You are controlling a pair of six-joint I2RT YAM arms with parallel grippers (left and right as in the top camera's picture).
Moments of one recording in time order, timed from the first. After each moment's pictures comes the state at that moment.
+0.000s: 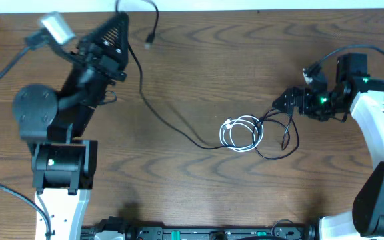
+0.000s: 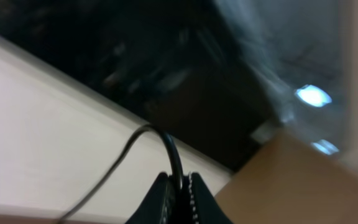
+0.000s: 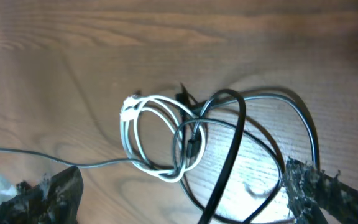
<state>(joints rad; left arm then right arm) -0.06 1.01 1.14 0.22 0.41 -0.91 -0.11 1.66 1.22 -0.91 -0.61 -0.01</state>
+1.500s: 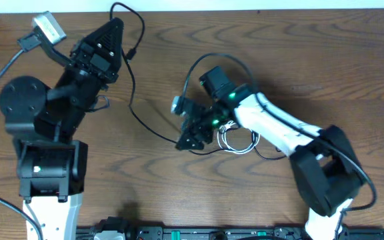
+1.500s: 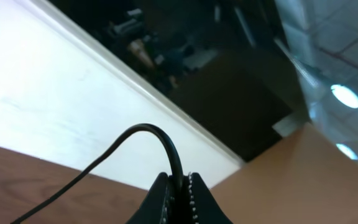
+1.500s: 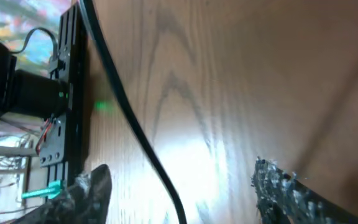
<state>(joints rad) -0.01 1.02 1.25 -0.11 0.45 -0.91 0.64 1.96 1.36 -0.62 -0.85 -0.41</state>
